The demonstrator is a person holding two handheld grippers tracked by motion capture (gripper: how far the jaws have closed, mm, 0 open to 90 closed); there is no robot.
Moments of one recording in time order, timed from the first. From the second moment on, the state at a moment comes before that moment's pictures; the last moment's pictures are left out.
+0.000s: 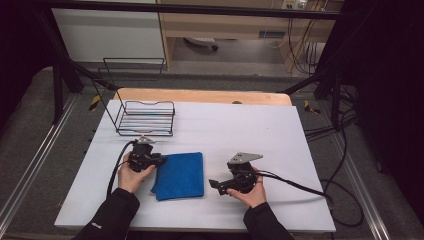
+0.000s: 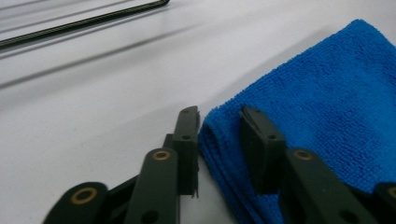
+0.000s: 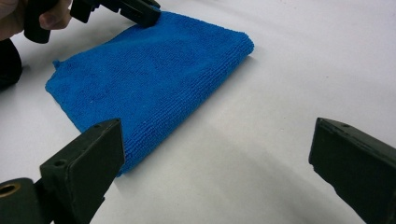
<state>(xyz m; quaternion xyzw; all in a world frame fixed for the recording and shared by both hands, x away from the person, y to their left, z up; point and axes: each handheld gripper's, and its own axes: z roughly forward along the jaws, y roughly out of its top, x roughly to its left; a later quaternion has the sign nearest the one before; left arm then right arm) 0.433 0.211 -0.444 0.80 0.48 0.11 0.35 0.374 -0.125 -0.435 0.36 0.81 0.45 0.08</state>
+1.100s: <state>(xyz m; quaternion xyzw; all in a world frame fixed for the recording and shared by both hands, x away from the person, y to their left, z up) 0.428 0.210 -0.448 0.80 0.46 0.12 0.36 0.436 -0.084 -0.411 0.38 0.80 0.45 0.10</state>
